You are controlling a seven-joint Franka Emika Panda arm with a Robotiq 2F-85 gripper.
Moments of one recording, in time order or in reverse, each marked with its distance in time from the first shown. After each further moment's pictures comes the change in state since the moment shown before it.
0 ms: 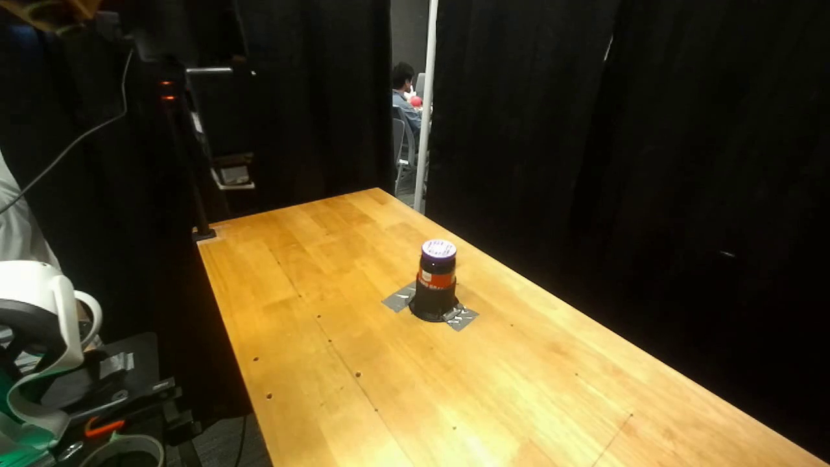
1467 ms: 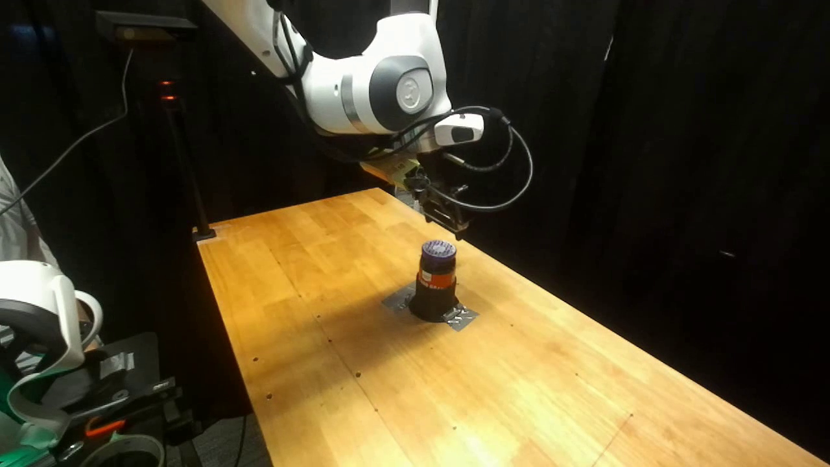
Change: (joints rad) arm 0.137 1.115 -0.068 0.710 -0.162 0.610 0.251
